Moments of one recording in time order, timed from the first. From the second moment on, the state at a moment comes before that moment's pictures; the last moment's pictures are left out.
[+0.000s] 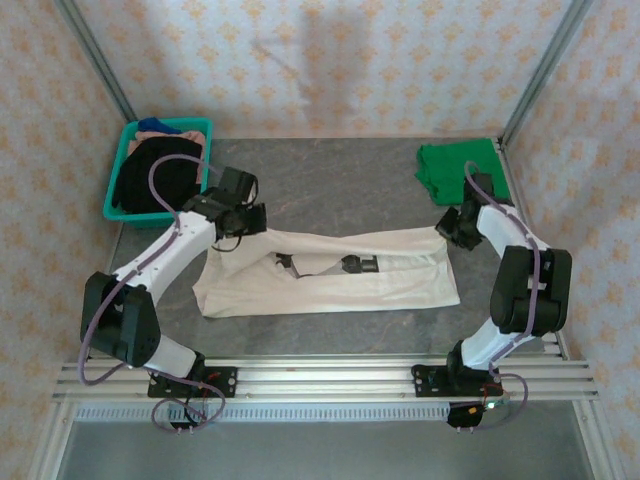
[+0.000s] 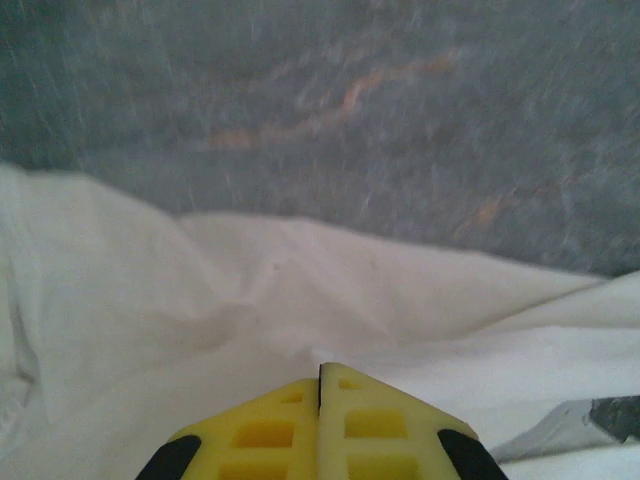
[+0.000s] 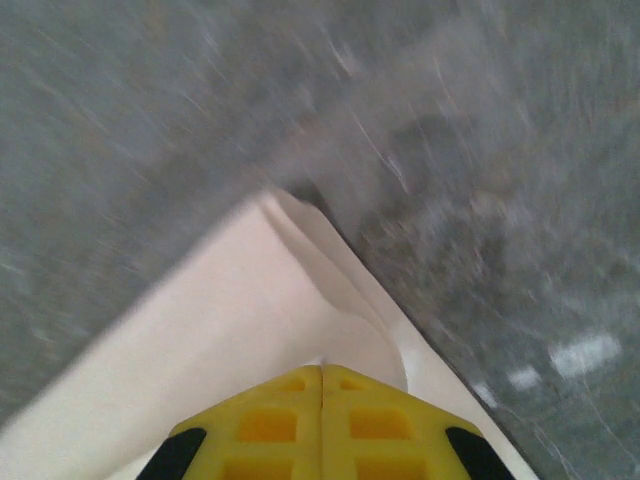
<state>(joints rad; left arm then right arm) -0.29 1.48 1.19 -0.70 -0.02 -0.44 -0.11 1.63 1.12 -0.69 -0.13 0.54</state>
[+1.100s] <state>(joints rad) -0.42 1.14 0.66 -0.59 -0.18 -0.55 -0.11 1.52 0.90 -0.61 -0.09 0.56</state>
